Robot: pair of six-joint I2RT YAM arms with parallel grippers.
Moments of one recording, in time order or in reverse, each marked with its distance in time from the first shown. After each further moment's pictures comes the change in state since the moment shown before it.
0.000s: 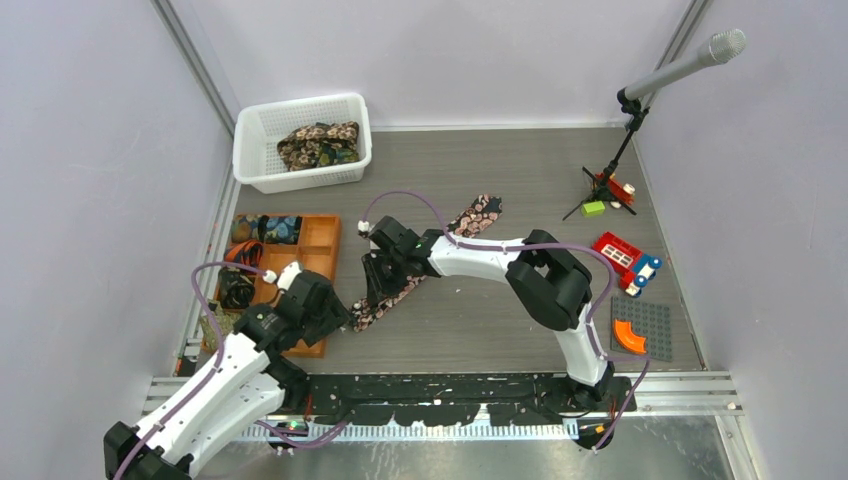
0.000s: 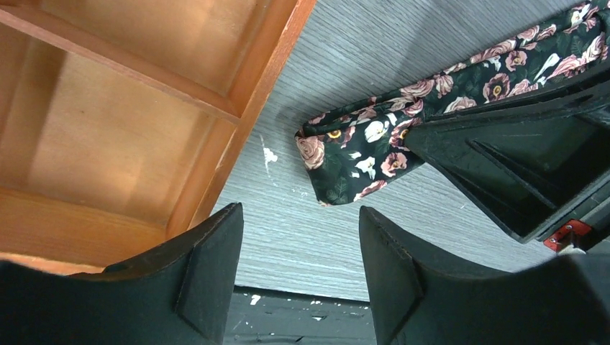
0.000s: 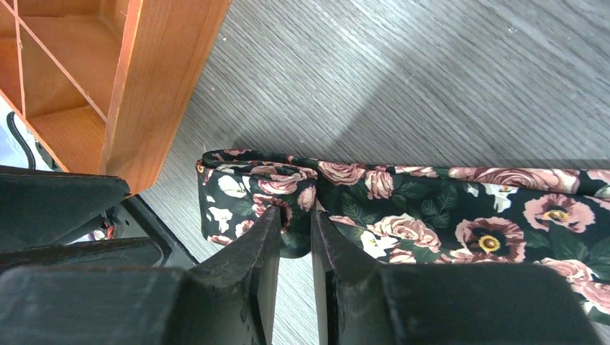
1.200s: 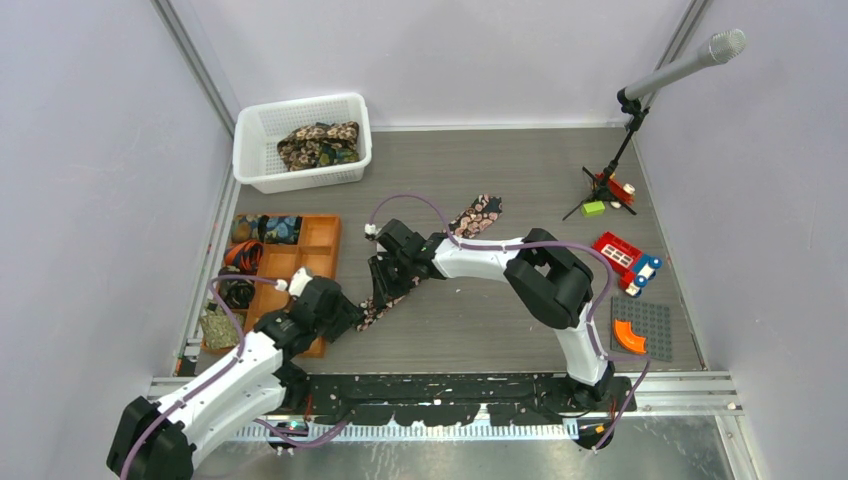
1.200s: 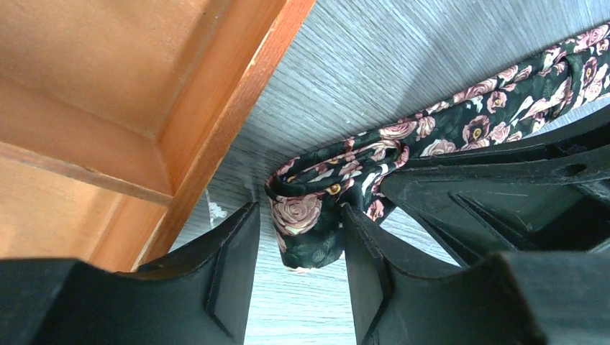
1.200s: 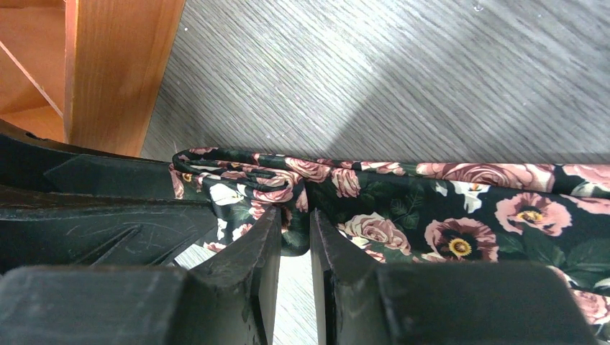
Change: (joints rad) left arm 0.000 0.078 -0.202 0.384 0.027 -0.139; right arm -0.019 0.000 -0.072 0.065 -0.014 -0.009
